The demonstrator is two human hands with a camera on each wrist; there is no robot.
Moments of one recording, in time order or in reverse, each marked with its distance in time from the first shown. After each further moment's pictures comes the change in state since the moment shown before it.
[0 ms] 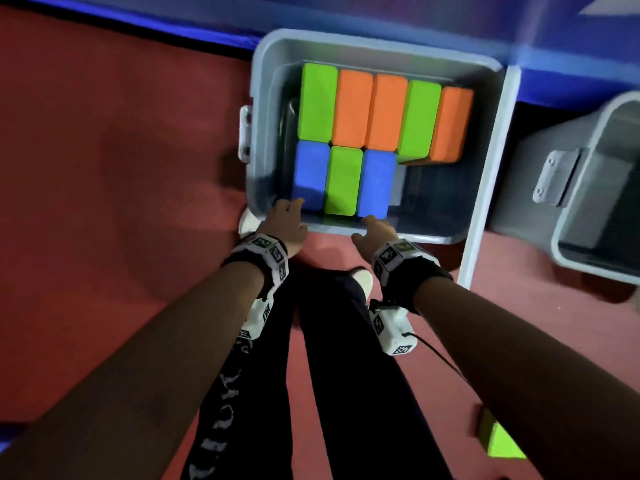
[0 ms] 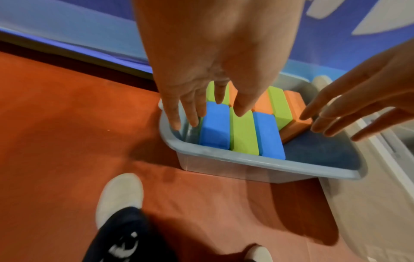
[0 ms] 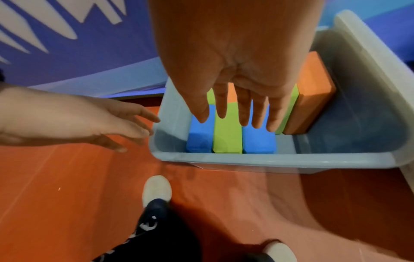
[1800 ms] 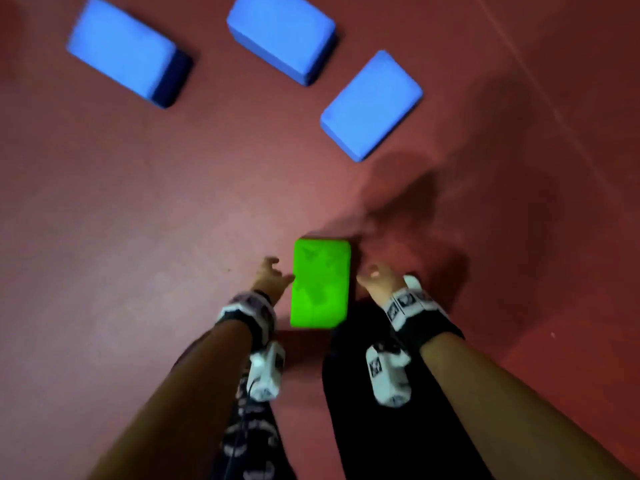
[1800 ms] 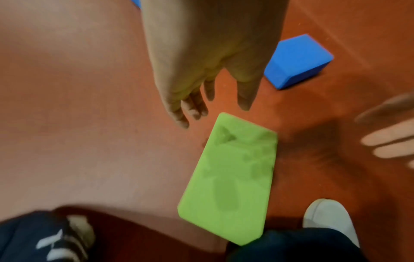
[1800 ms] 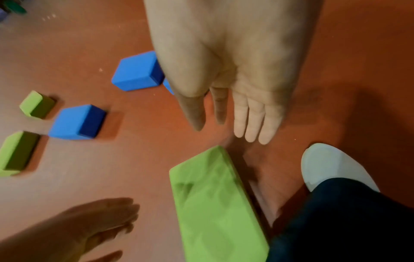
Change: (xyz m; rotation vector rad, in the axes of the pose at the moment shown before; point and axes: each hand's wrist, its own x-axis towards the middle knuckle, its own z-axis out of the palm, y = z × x) left_hand -0.446 -0.690 0.403 -2.536 0.946 -1.468; right_hand -0.319 -0.434 0.895 -1.702 -0.410 -0.872
